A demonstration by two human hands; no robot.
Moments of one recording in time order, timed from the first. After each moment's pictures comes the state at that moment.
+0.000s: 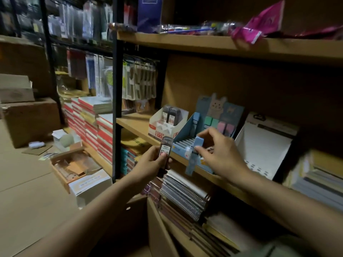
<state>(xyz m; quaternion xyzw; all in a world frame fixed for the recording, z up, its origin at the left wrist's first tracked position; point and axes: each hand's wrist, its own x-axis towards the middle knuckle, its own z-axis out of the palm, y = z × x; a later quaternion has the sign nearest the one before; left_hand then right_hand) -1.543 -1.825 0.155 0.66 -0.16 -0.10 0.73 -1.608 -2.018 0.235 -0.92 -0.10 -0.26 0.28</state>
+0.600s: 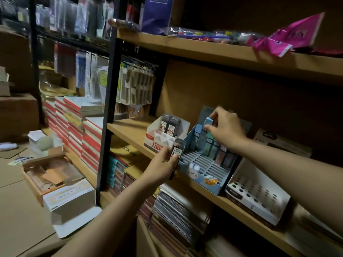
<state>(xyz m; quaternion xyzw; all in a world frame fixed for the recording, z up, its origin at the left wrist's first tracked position) -1.494 -1.856 0.165 0.67 -0.19 -0.07 0.72 -1.494 -2.038 0.292 -0.95 0.05 -0.30 0.09</state>
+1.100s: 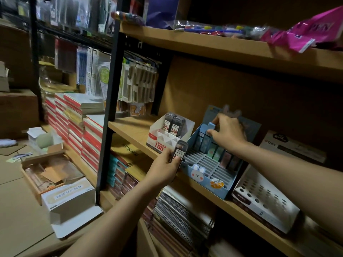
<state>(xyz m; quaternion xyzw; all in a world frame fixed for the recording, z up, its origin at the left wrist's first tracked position) -1.483 -1.861 0.159 0.70 -0.16 -0.04 0.70 -1.473 -2.042 0.275 -0.95 0.08 -0.28 0.08</state>
